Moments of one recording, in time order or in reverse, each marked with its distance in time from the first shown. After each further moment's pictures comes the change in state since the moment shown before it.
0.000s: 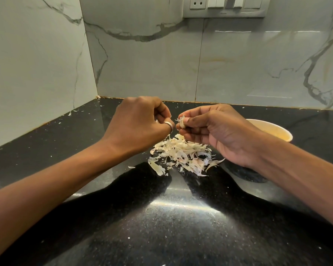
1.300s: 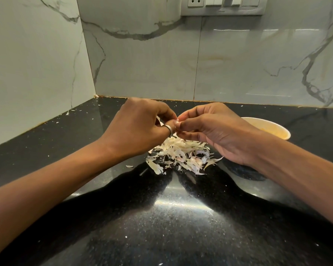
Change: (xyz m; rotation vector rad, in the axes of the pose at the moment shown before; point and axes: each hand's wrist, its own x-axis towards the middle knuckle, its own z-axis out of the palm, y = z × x) left_hand 0.000 -0.005 0.003 -0.014 -0.061 0.163; right_hand 0.002 0.002 0.001 -0.114 -0.039 -0.050
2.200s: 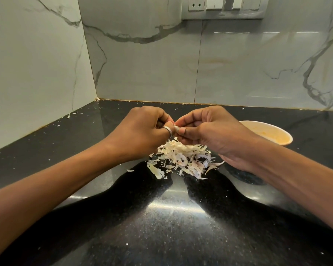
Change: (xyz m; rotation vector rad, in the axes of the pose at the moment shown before) left_hand 0.003 0.007 0.000 -0.207 -0.187 -0.308; right_hand 0.000 0.004 0.002 -0.153 -0.006 -0.078
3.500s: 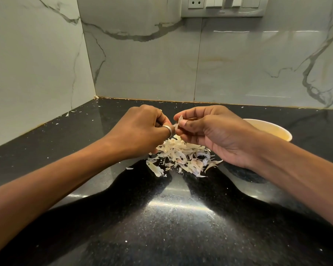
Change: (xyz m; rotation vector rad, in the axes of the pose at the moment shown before) left_hand -0.002 0.004 -0.001 -0.025 -0.043 -0.091; right_hand 0.000 -0.002 -0.002 0.260 0.008 0.118
